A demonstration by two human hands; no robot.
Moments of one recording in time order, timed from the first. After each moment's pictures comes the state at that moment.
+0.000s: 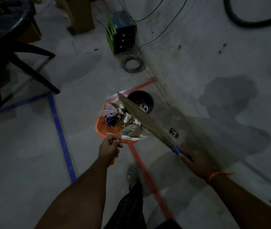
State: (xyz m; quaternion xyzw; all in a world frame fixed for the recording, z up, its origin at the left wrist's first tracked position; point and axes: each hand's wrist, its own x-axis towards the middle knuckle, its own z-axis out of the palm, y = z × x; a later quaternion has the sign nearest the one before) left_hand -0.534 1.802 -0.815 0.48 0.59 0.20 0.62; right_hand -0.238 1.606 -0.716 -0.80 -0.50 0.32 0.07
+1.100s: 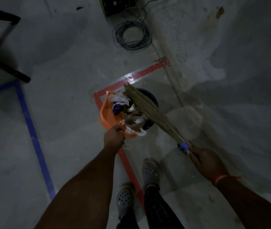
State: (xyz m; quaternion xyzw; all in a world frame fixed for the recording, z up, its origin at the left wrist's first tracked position) left_hand -0.308 2.052 -1.045 0.56 0.68 0.03 0.48; right_hand -0.019 1.854 -0.957 -0.81 -0.49 0.31 0.05
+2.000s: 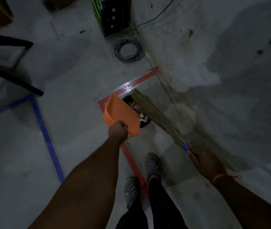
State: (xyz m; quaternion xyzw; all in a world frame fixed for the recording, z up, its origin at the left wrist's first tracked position) left_hand -0.306 2.038 -0.908 0.54 0.68 -0.04 0.50; right_hand -0.063 1.784 -0.838 -0.83 -0.42 0.35 0.09
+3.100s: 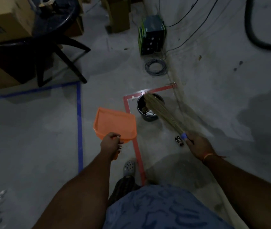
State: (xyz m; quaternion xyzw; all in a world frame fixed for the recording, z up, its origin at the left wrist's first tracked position) left_hand -0.464 1.733 -0.730 0.35 0.73 0.23 0.55; right_hand -0.105 1.653 -0.711 -0.80 -0.52 0.31 0.05
